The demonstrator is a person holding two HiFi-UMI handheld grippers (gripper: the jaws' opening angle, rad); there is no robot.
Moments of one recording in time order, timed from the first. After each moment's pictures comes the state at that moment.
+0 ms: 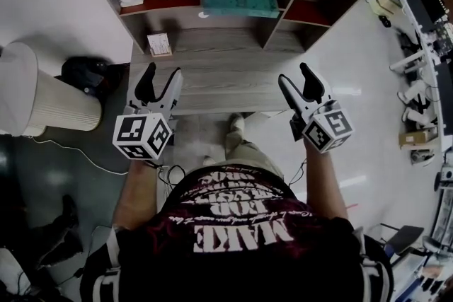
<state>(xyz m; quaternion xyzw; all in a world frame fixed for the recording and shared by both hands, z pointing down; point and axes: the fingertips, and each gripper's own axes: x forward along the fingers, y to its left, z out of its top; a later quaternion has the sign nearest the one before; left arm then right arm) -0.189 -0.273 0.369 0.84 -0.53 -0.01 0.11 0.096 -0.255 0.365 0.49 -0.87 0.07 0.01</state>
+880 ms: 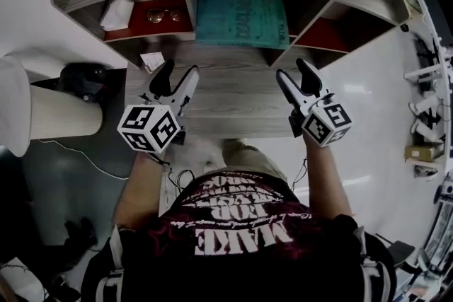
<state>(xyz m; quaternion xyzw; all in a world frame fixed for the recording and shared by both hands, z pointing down) -0.125 -0.430 0.414 0.85 -0.49 0.00 0.21 0.117 -0.430 0.419 0.46 -0.88 0.13 0.02</state>
